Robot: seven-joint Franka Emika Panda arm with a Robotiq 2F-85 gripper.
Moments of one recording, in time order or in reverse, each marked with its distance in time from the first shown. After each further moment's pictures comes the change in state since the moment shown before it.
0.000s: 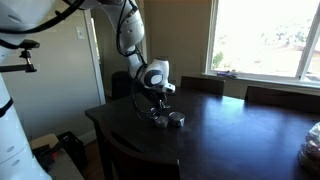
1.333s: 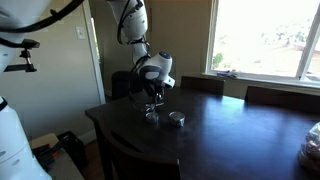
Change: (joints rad) arm -0.264 -0.025 0.326 -0.002 0.336 0.063 -0.273
